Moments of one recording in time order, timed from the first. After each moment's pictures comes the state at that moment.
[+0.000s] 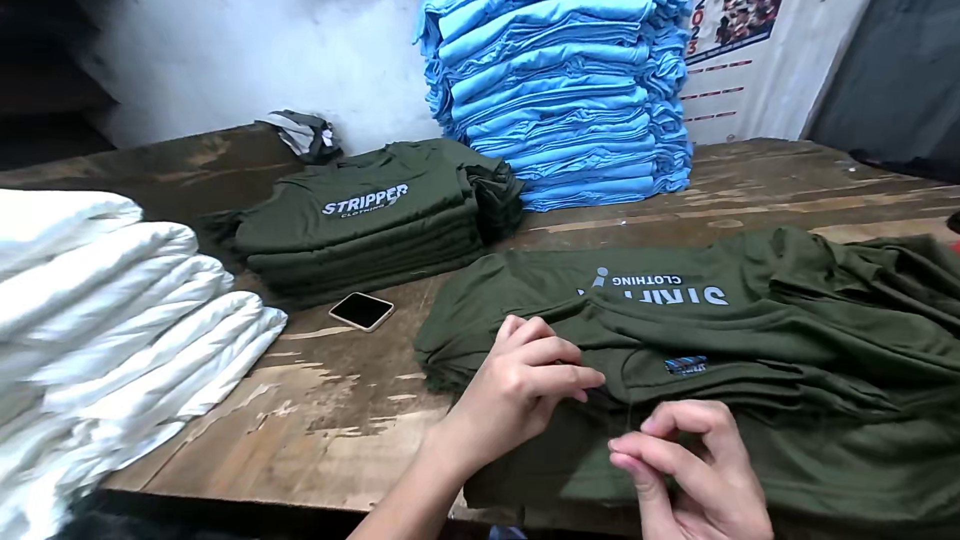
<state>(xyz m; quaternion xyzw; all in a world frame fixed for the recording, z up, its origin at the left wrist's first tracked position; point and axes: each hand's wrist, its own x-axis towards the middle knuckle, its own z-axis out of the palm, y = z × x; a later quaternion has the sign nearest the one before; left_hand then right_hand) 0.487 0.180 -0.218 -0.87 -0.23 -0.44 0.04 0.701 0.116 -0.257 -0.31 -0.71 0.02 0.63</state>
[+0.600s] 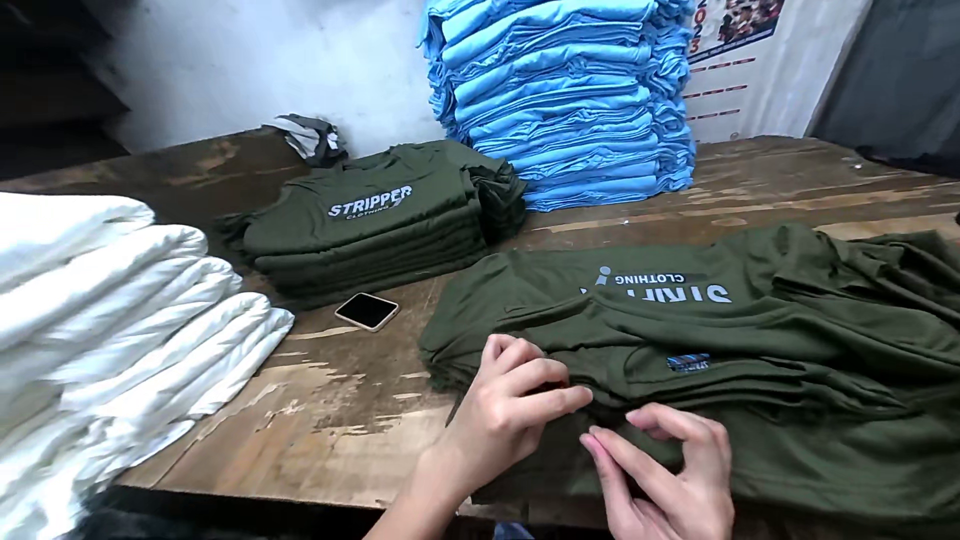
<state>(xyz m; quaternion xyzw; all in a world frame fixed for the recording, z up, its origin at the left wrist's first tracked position) 0.476 0.164 -0.240 -0.85 -0.24 -0.45 0.10 0.680 0.114 -0.277 -0.37 -0.68 -0.11 0.62</state>
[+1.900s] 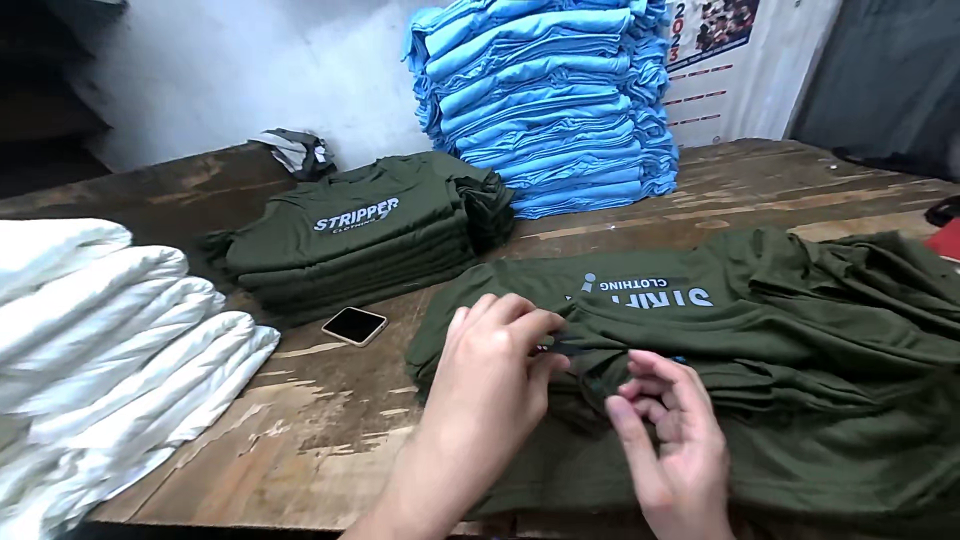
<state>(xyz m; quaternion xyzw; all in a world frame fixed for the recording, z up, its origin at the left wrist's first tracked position) 0.508 0.147 -0.152 -0.80 -0.46 -0.37 0.12 0.694 0.134 -0.248 -0.37 -0.61 0.15 0.68</state>
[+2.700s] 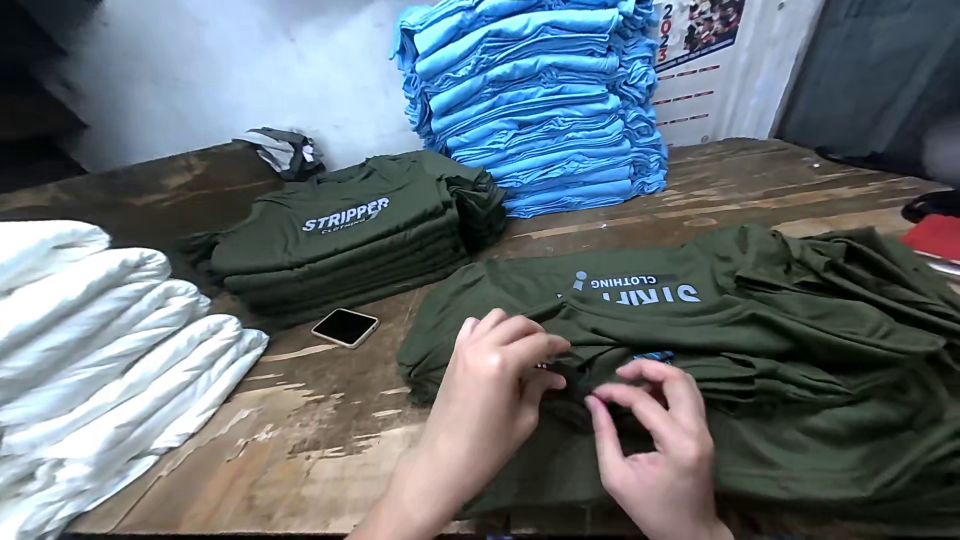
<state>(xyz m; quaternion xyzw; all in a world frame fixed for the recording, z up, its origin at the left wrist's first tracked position) 0.503 0.155 -0.181 -0.82 -0.39 -0.40 0.10 0.701 0.135 -0.256 -0.44 -0.65 -0.09 0.61</state>
